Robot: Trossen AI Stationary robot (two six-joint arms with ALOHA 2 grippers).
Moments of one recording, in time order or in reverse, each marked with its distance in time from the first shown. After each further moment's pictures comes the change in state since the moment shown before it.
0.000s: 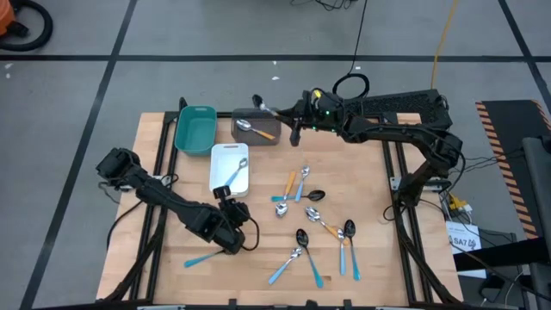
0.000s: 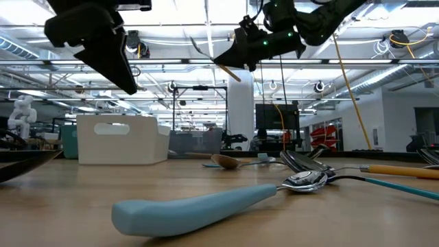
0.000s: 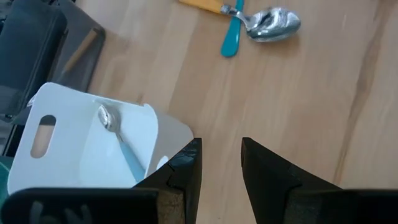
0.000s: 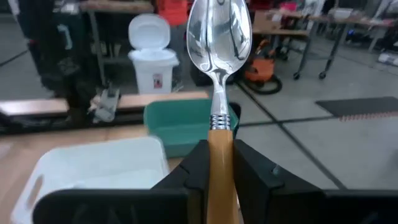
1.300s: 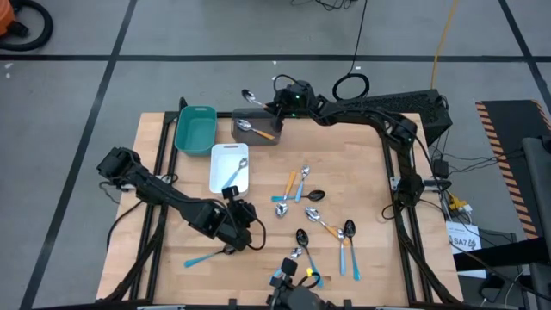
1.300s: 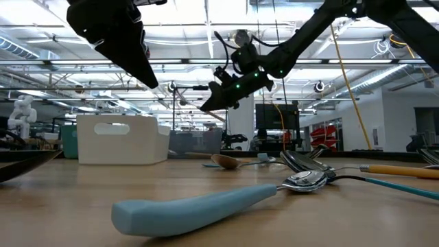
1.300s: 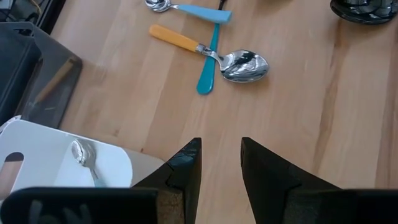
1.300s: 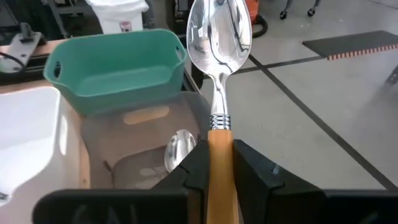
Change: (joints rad) left arm 0.033 0.000 0.001 0.168 0.031 0.115; right arm -0.127 0.448 0.369 -0.158 -0.017 -0.028
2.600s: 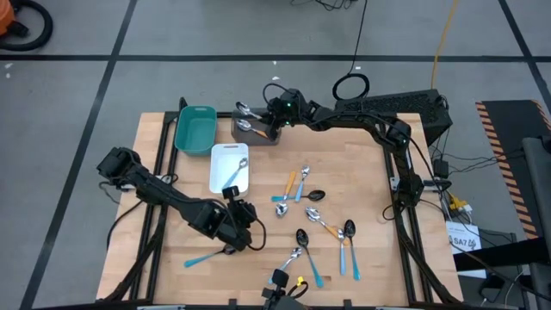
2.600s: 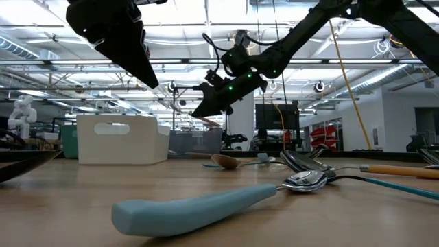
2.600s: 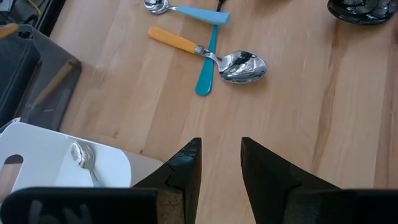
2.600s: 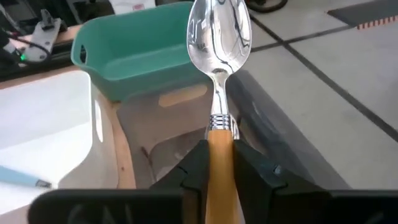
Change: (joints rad) left arm 0.002 0.000 0.000 0.006 0.000 0.009; right arm 0.067 0.038 0.042 -0.086 0.005 0.083
